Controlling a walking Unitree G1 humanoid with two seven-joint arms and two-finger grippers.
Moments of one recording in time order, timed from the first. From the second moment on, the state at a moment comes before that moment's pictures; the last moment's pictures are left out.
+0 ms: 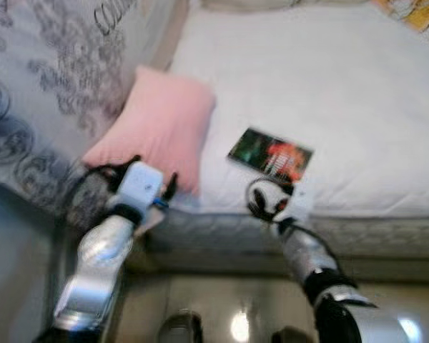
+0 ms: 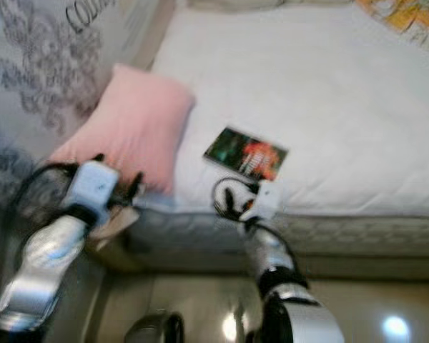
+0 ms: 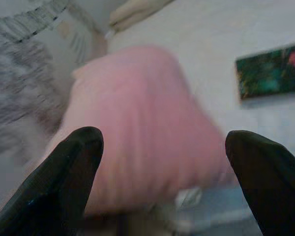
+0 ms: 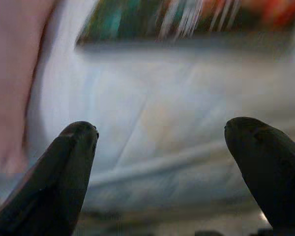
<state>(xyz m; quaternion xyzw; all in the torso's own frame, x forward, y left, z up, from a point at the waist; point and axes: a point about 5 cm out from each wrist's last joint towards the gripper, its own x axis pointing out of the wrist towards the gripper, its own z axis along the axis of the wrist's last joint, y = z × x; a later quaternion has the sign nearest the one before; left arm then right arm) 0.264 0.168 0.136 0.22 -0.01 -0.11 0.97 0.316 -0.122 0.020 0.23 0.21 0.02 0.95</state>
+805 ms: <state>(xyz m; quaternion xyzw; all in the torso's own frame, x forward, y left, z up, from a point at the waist) 0.230 0.177 0.142 0.22 0.04 -0.10 0.97 0.353 -0.203 0.075 0.07 0.10 -0.10 0.99</state>
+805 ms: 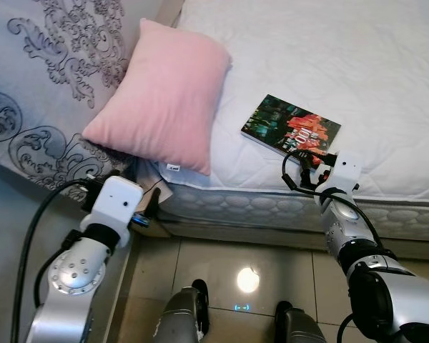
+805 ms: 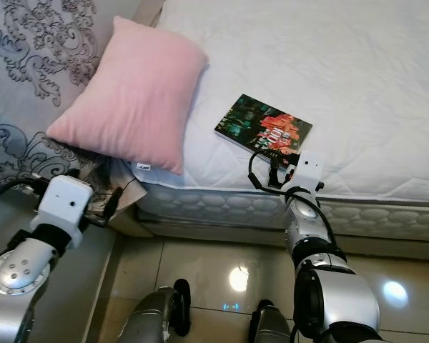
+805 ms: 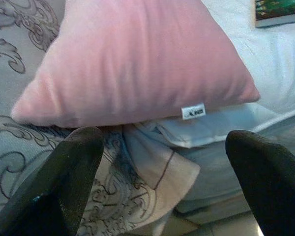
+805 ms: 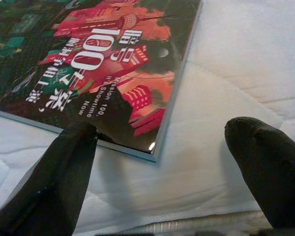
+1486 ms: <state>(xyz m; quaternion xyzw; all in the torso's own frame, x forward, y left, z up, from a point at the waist) 0.232 0.167 0.142 0.20 0.04 -0.10 0.97 0.366 -0.167 0.082 0.10 0.14 0.01 0.98</state>
